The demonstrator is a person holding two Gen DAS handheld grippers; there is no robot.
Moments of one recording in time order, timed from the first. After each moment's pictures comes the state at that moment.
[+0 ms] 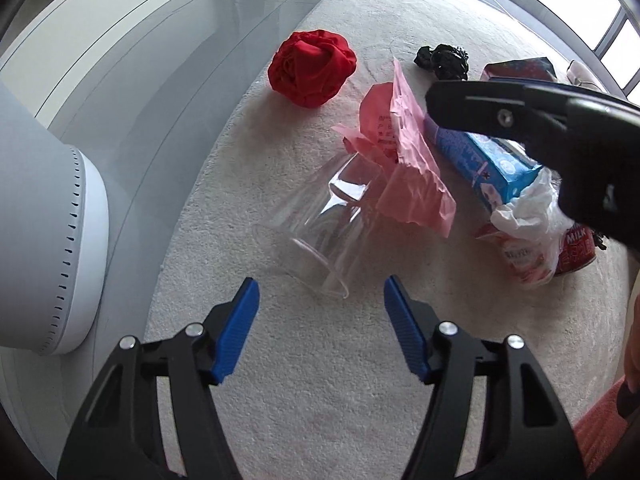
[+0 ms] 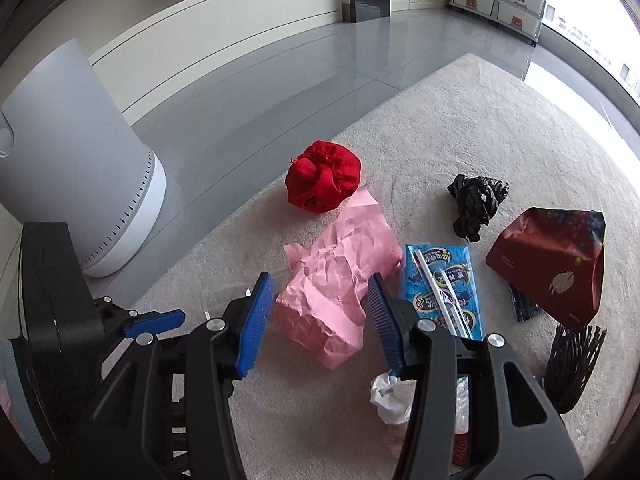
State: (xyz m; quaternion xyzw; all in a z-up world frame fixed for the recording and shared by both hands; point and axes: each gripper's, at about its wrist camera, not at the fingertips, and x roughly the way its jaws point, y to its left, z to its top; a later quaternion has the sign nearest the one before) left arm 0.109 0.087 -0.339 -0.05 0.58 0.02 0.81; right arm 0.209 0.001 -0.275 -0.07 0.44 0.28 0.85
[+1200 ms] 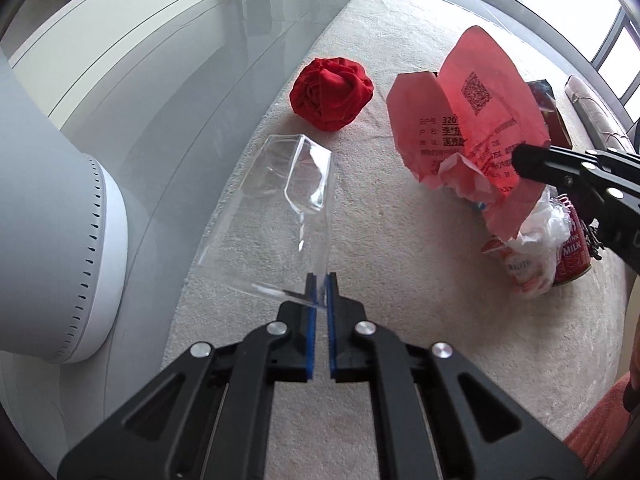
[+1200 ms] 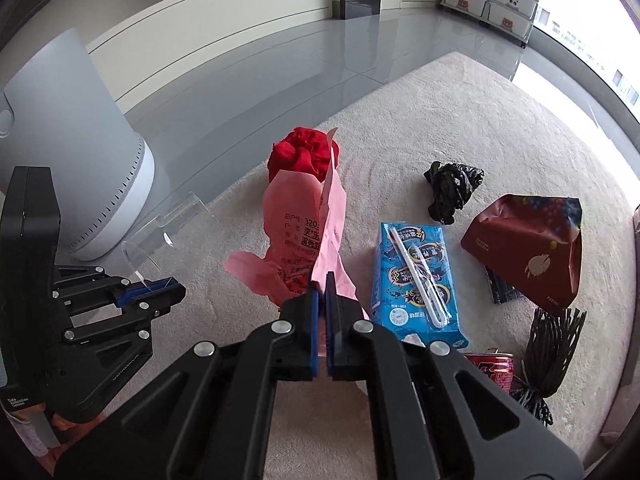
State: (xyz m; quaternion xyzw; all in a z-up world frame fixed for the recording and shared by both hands) left arm 0.091 0.103 -0.317 -0.05 0.55 0.03 0.83; right arm 0.187 -0.019 -0.269 -0.08 0.44 0.25 0.86
